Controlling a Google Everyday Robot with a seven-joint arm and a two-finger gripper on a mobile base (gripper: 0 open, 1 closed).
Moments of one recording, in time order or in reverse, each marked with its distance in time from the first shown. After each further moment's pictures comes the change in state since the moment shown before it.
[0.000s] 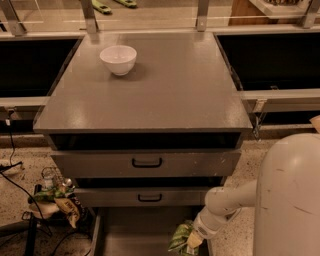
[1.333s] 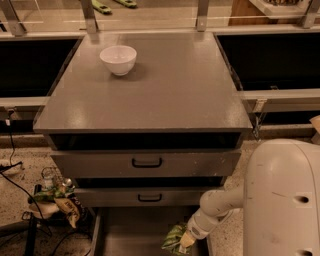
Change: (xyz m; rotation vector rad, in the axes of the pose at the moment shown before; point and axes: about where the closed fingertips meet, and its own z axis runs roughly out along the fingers) arm -0.016 -0.013 0.055 -0.051 -0.044 0.051
